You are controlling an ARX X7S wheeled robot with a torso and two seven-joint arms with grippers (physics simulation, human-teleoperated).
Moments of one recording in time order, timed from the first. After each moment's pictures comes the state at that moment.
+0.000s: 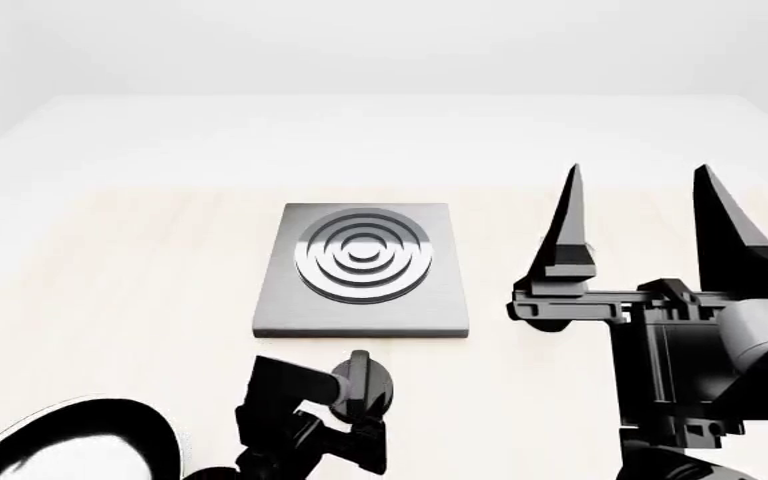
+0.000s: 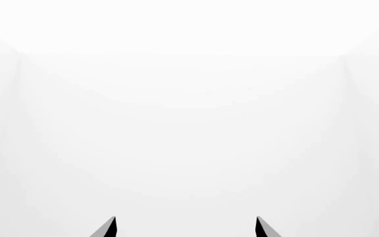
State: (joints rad) left arm -0.20 -0.24 0.32 0.22 -0.53 -0.69 -0.03; right arm 0.22 0.37 -0.15 -0.79 0.28 0.32 0.39
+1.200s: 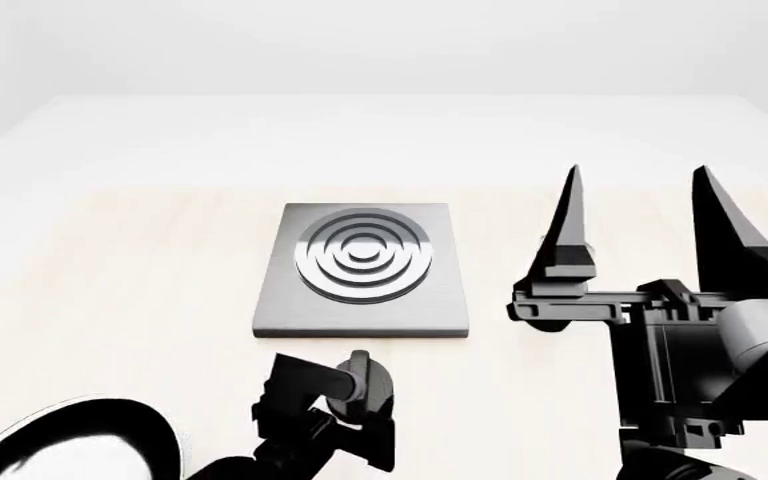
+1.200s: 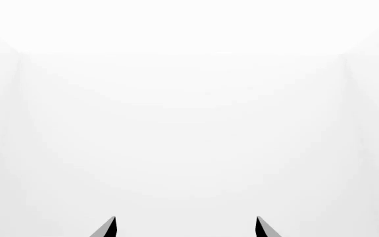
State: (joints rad) left arm -0.27 -0.22 0.38 0.04 -0.50 -0.62 0.00; right arm 0.22 0.38 -0.16 -0.78 0.30 0.30 0.40
